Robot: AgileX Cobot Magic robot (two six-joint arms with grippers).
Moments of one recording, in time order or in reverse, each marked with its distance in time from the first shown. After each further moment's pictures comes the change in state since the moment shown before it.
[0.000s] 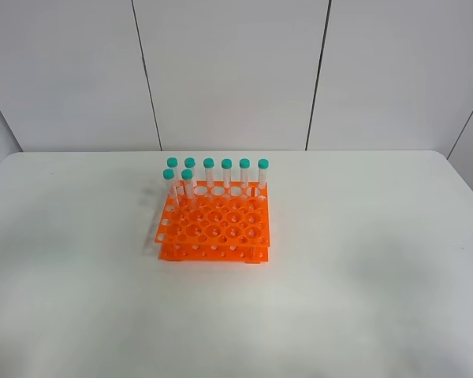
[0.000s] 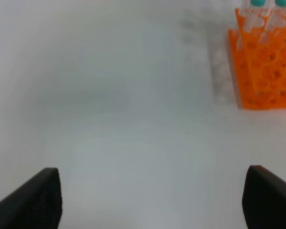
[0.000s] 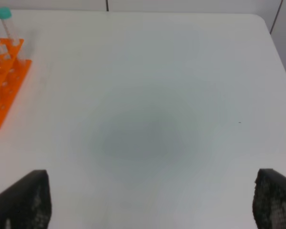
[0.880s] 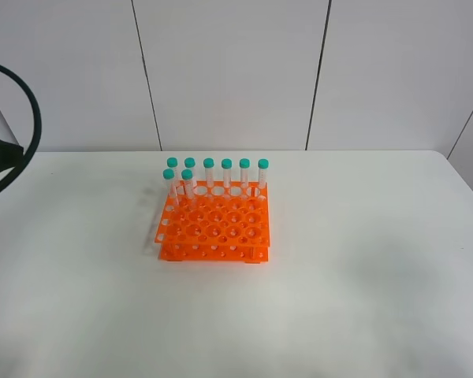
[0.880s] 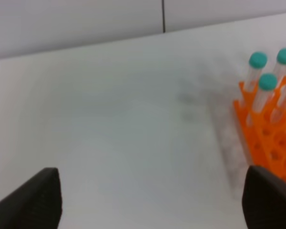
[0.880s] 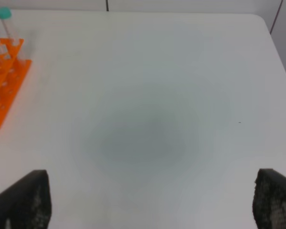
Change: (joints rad) left arm 0.000 0.581 -0.100 -0.049 -0.530 0.169; right arm 0.000 0.000 0.000 0.000 0.000 0.000
